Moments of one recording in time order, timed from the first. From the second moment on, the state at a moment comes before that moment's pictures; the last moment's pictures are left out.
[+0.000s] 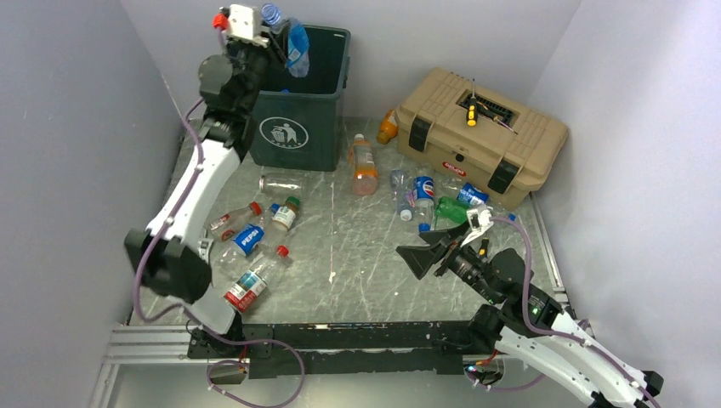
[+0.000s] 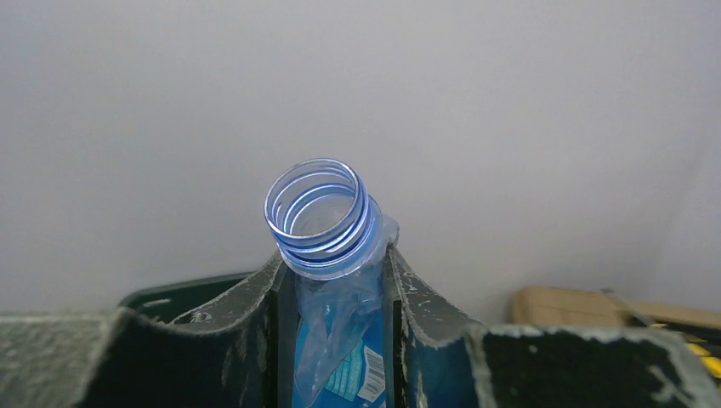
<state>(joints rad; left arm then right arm) -0.29 1.55 1.68 0.36 0.07 -0.05 0.88 0.30 0.50 -0.20 0.11 0.52</state>
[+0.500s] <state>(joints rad) -0.21 1.99 1.87 0.39 0.10 0.03 0.88 0.31 0.43 -0.20 0.16 0.52</state>
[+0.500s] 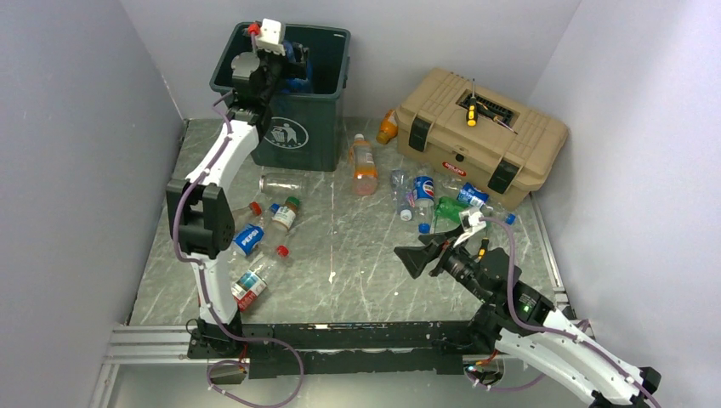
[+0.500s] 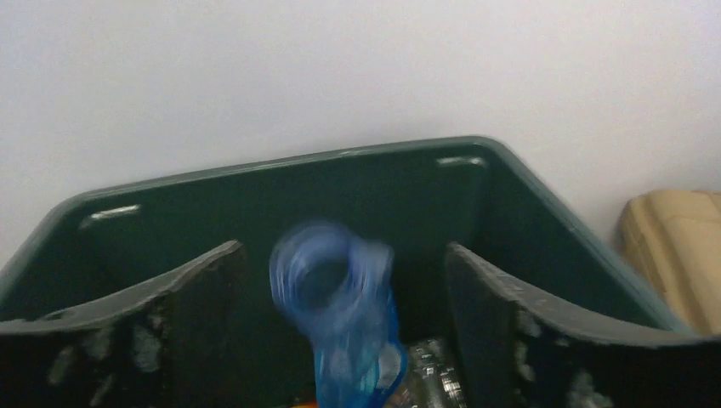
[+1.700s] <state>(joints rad) -0.22 1.01 0.83 -0.33 0.23 -0.42 0.57 0.84 0.53 -0.31 0.61 0.74</state>
